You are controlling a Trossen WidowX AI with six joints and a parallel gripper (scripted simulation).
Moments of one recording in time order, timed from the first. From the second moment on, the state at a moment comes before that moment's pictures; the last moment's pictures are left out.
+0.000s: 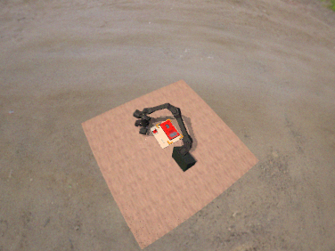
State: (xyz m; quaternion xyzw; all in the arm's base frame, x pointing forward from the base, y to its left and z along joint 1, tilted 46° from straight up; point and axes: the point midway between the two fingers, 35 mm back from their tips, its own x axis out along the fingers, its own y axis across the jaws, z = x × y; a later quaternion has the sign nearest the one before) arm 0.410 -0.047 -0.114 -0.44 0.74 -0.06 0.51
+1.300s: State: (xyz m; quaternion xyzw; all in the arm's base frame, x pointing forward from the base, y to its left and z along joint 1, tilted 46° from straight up) arm 0.422 0.009 -0.070 -0.43 0.74 -0.06 0.51
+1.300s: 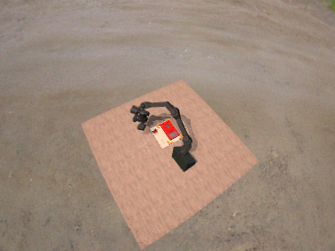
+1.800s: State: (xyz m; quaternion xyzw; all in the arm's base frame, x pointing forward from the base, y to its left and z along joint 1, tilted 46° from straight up) arm 0.421 0.006 -0.077 -0.43 0.72 -0.04 0.55
